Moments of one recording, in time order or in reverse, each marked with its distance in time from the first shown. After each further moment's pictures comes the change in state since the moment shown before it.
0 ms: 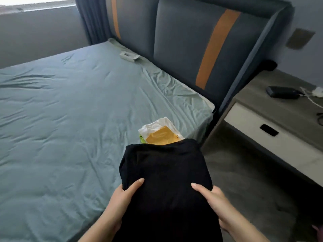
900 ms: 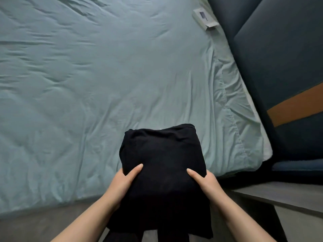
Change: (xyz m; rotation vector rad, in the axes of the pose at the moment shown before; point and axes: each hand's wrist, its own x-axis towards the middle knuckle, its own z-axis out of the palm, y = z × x) left_hand 0.283 0.040 0.050 -0.299 0.416 -0.050; right_hand 0.399 -0.159 0.033 -0.608 -0.350 -0.057
